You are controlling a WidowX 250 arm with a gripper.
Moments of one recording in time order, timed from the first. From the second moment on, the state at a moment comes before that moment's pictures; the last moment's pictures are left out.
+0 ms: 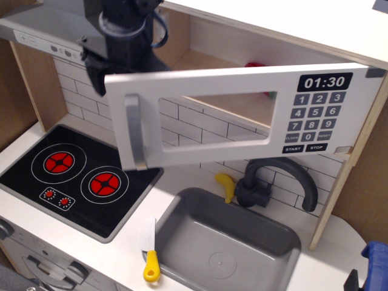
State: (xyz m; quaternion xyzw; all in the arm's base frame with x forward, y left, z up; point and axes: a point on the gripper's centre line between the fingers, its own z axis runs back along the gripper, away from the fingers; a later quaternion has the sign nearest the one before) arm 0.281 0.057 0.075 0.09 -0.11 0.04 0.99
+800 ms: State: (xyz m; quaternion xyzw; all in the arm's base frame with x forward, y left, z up) arm 0.242 -0.057 0.058 0.05 -0.08 0.03 0.99
